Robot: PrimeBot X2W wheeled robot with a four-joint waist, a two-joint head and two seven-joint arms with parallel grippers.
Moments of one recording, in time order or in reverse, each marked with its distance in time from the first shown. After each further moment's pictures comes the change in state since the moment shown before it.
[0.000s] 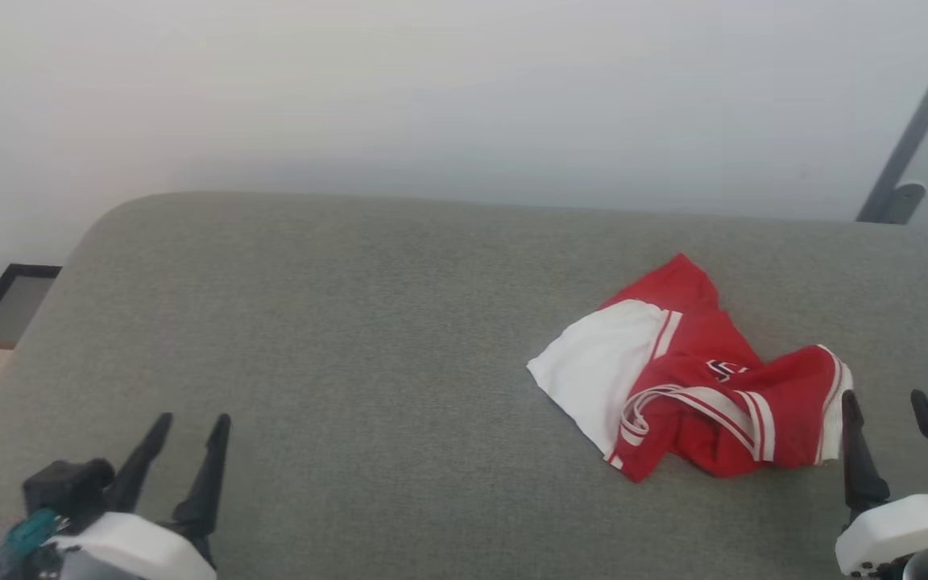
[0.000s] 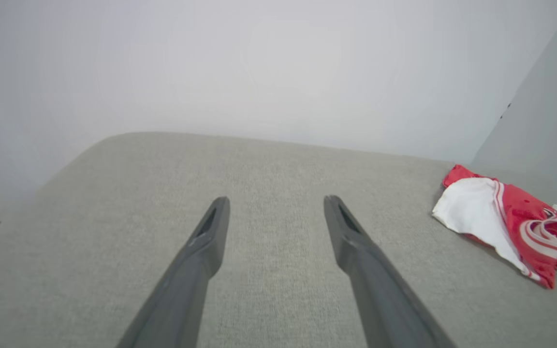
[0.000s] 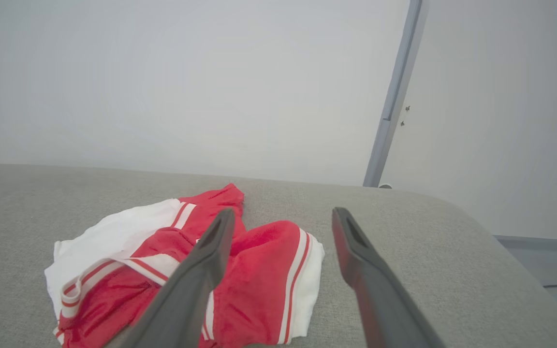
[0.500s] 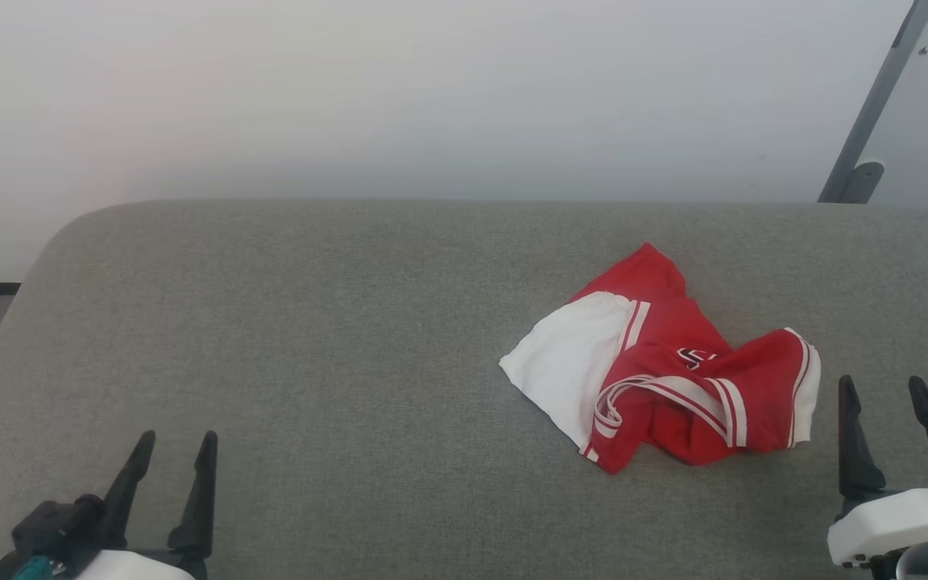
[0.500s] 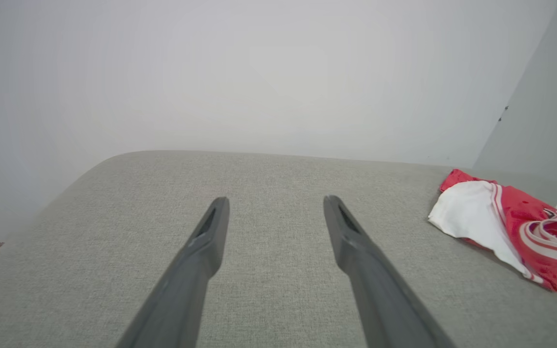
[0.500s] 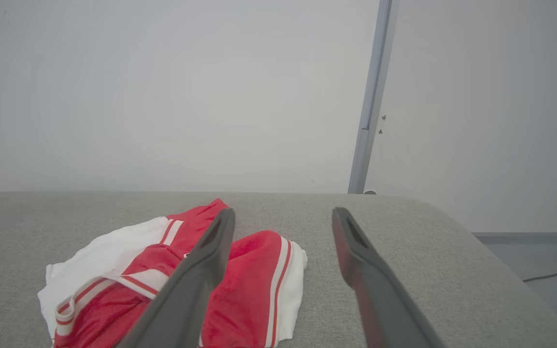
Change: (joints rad) left arm 0.144 -0.140 0.241 -0.140 0.245 -0.045 0.000; right arm 0.000 0.030 -0.004 -0.061 0.012 0.000 -0.007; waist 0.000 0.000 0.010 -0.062
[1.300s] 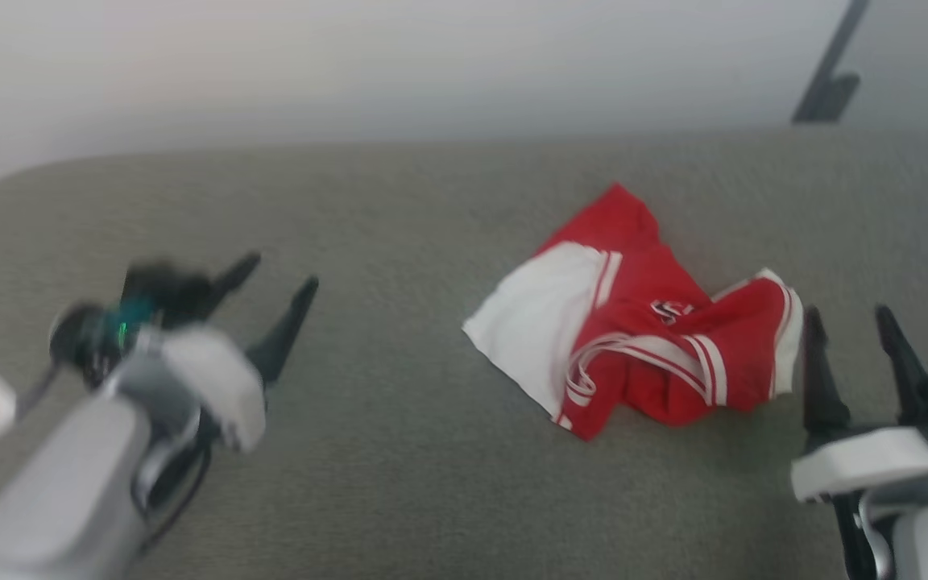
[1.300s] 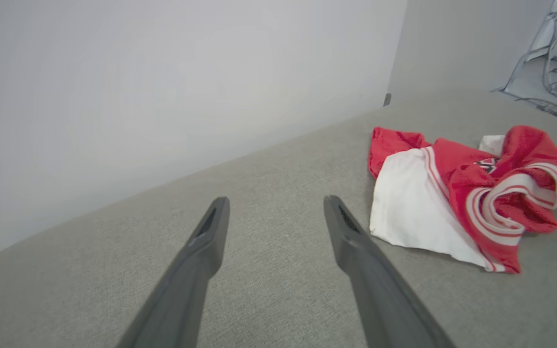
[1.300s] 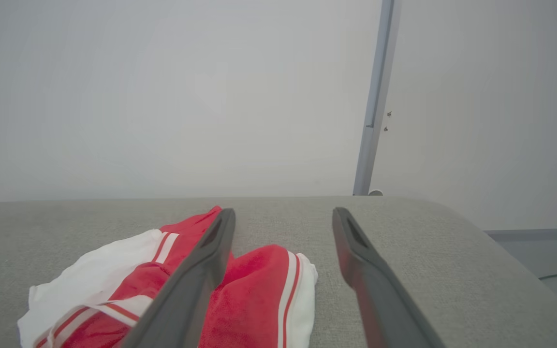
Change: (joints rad) left arm -0.489 0.184 -0.398 0.076 -0.121 -0.015 0.241; right arm -0.104 0.026 0.054 -0.007 -0.002 0.000 -0.015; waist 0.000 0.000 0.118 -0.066
